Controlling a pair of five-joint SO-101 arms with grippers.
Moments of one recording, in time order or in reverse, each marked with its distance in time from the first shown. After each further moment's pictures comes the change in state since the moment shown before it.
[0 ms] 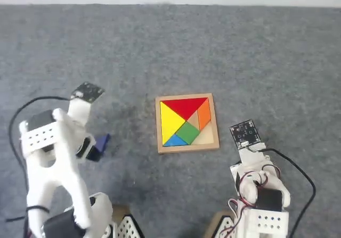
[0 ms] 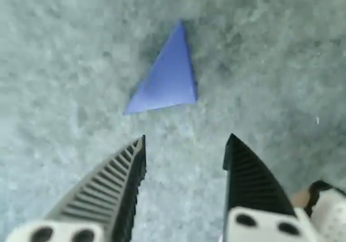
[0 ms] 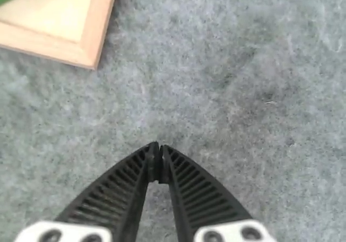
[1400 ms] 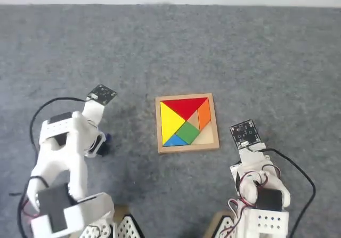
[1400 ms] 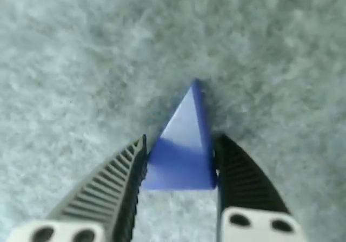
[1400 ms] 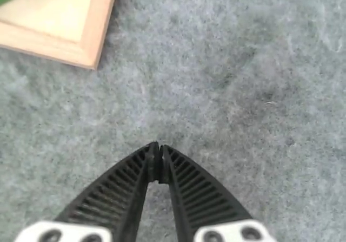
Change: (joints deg) left arm 5.5 17.0 4.8 -24.6 1.4; right arm 0.0 0.0 0.0 0.0 0.0
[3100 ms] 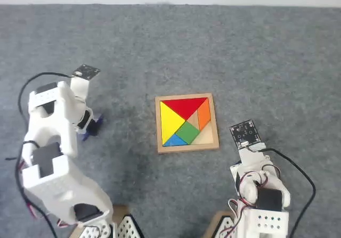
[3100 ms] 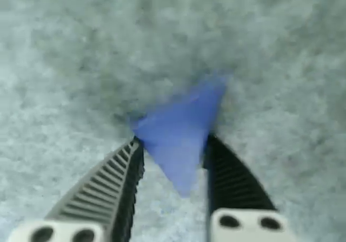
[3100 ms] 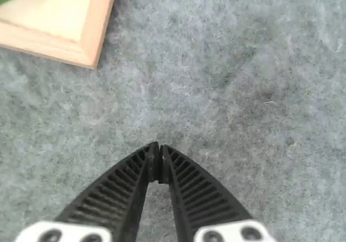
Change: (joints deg) left arm -3.6 25.4 -31.3 11.7 3.8; right arm 0.0 0.0 0.0 0.0 0.0
